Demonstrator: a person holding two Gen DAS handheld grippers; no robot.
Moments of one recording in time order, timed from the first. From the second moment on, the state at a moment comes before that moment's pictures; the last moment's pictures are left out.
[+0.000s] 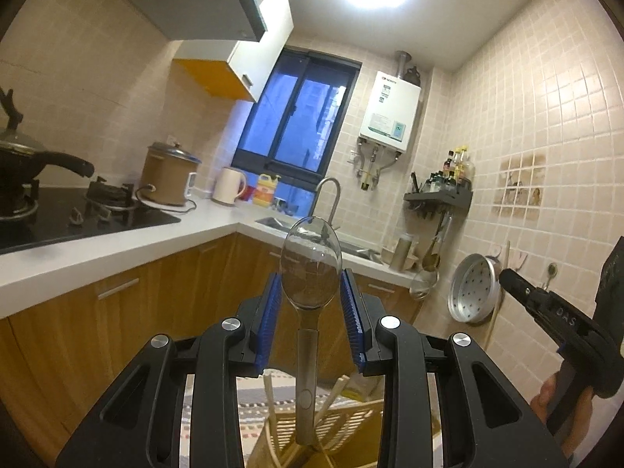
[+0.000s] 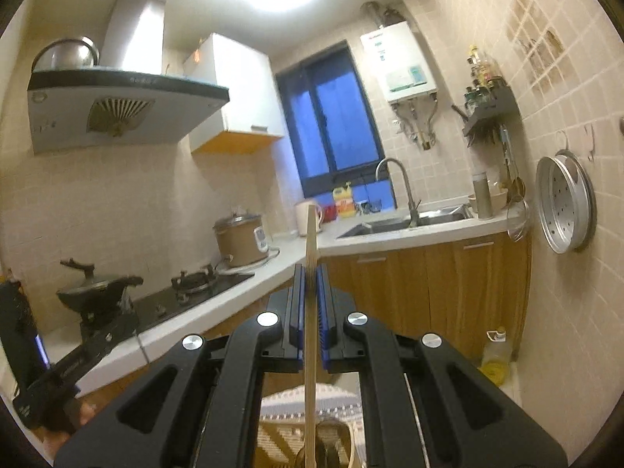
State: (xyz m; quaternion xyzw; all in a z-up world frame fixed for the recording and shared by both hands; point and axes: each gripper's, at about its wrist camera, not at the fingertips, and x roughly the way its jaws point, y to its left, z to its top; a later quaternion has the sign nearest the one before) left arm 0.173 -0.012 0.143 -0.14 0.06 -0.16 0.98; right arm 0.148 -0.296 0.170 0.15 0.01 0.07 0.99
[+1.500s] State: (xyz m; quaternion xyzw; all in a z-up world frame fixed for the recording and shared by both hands) left arm 0.049 -0.033 0.020 -0.04 0.14 -0.07 0.99; right arm -0.014 -0.273 0.026 0.09 0.06 -0.09 0.99
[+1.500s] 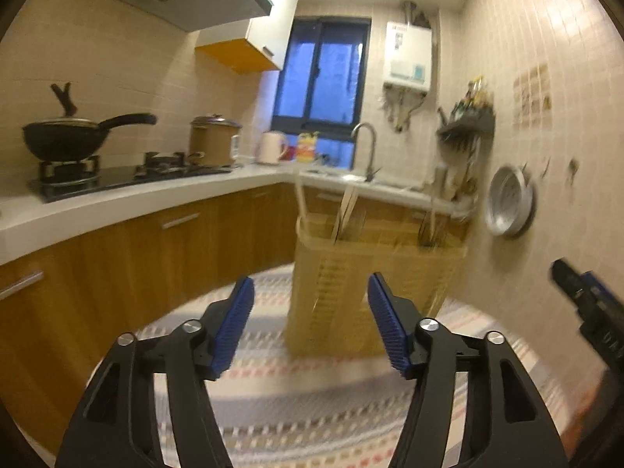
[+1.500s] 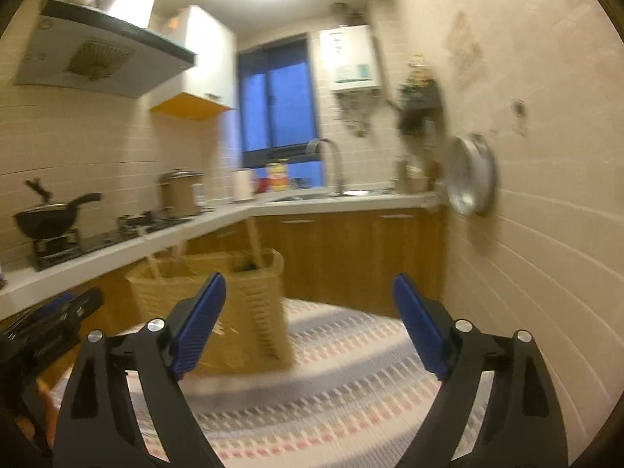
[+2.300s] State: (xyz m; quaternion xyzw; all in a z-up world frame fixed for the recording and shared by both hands) left arm 0.028 -0.041 0.002 0.01 0.09 0.00 1.00; right arm -0.019 -0.271 0.010 0.06 0.05 -0.11 0.99
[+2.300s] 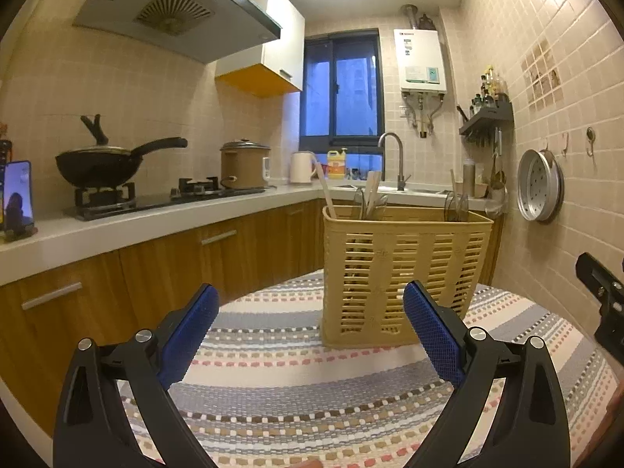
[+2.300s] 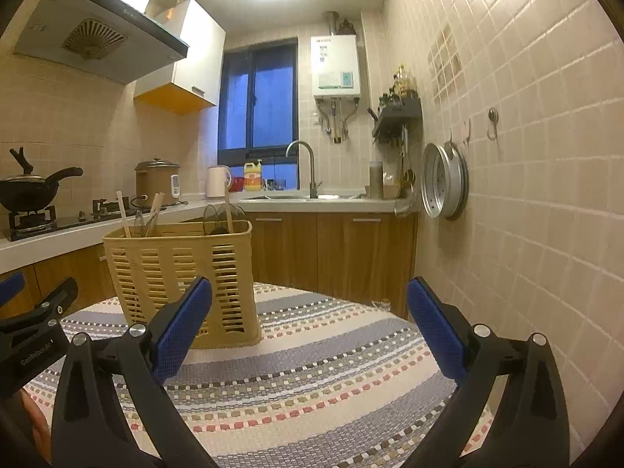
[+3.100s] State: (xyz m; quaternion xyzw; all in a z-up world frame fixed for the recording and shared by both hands) left arm 0.031 -0.052 -0.001 0.03 0.11 0.00 0.99; right arm -0.014 -0.268 0.005 0.05 0.07 -0.10 0.99
